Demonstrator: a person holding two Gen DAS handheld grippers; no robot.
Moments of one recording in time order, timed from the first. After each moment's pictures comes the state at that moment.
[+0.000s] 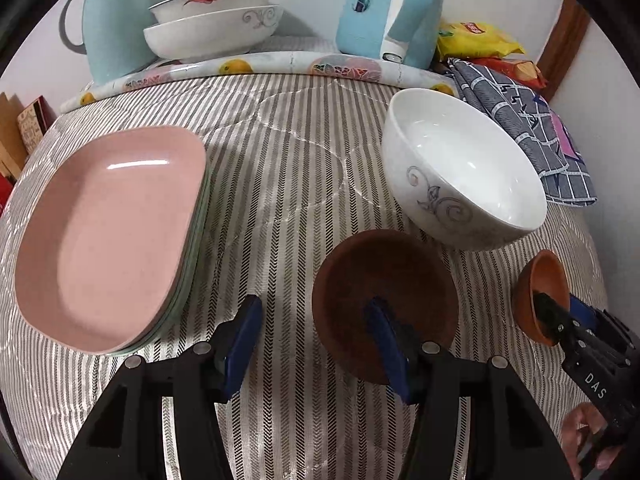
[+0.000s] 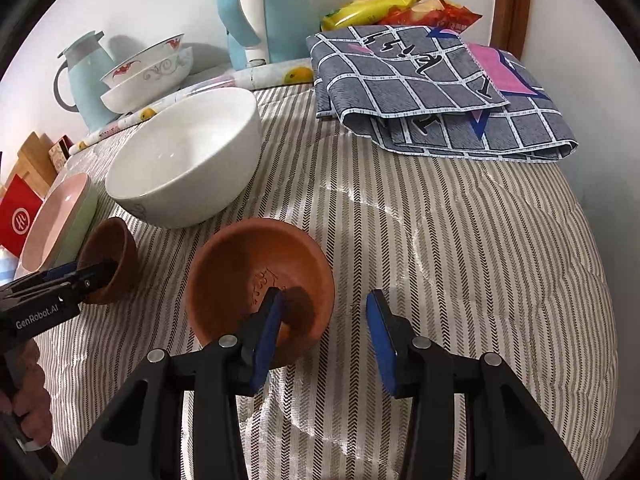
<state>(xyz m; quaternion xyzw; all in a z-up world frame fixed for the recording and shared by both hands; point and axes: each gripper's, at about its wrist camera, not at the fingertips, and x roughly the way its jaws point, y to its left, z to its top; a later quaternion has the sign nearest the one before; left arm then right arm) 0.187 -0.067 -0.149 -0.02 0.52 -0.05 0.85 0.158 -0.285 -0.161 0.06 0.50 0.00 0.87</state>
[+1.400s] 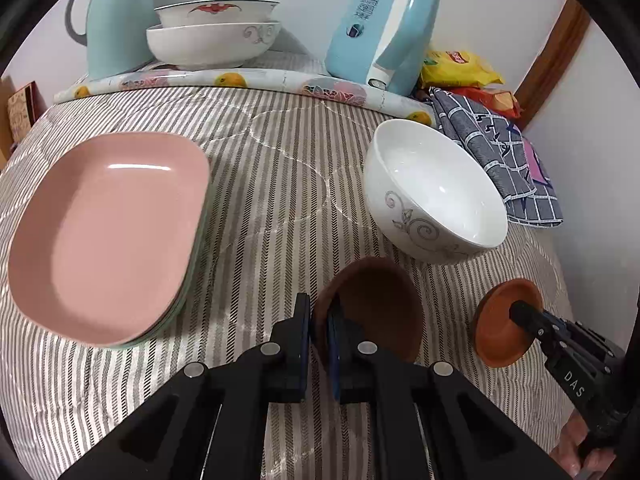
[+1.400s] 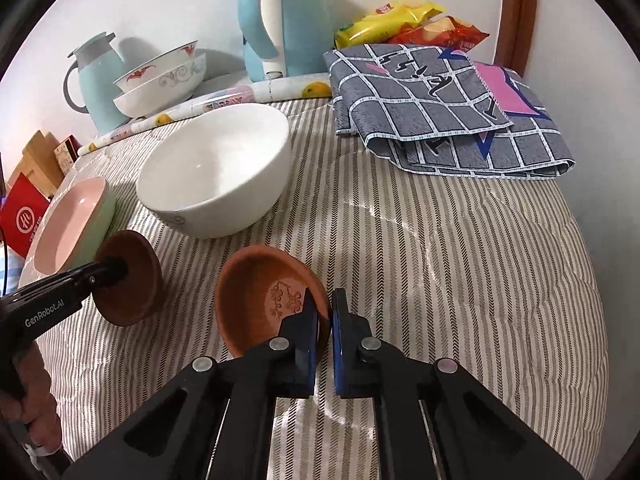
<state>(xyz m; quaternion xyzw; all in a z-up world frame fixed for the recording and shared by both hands) 0.176 -0.051 -0.135 -0.08 0.50 -0.09 0.86 0.152 -0.271 -0.140 0.05 0.49 0.01 0.87</state>
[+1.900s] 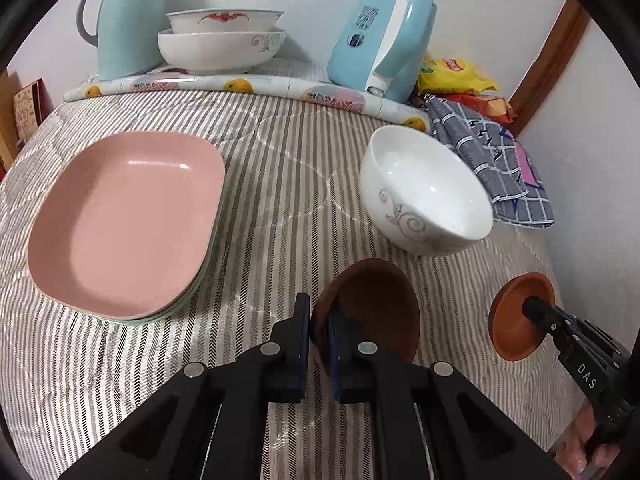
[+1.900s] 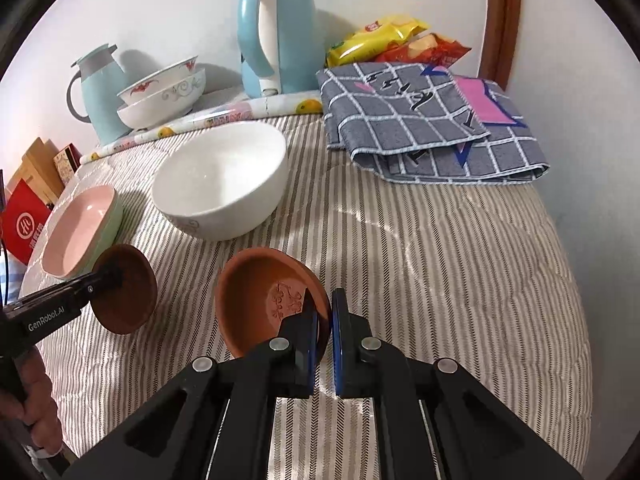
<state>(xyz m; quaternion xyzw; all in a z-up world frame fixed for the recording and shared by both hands) 0.160 -0.045 -0.124 -0.09 0.49 -0.09 0.86 0.133 -0.276 -0.119 0.05 0.47 -0.01 0.88</state>
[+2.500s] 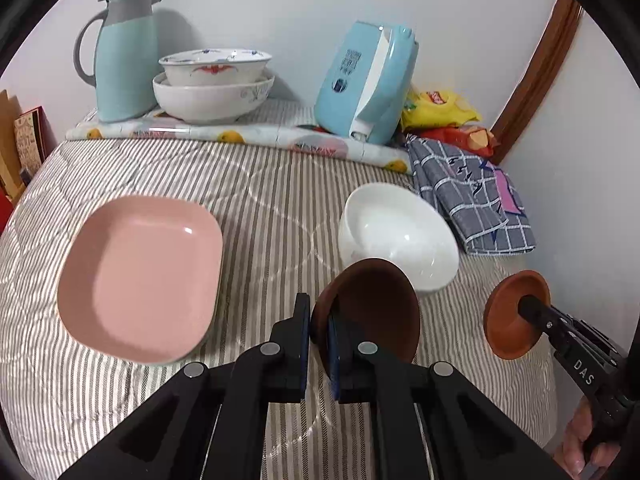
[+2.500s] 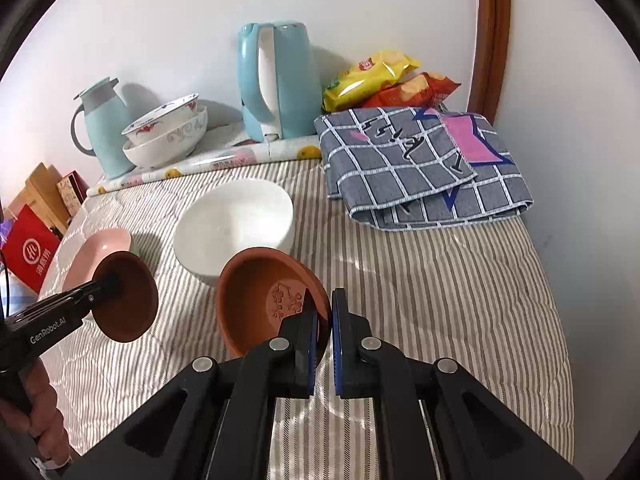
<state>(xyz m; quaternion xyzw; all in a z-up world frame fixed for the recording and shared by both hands) 0.168 -0.044 -0.080 -0.08 0.46 -0.10 0.88 0.140 -0.274 -0.075 0.06 0.44 -0.02 0.90</state>
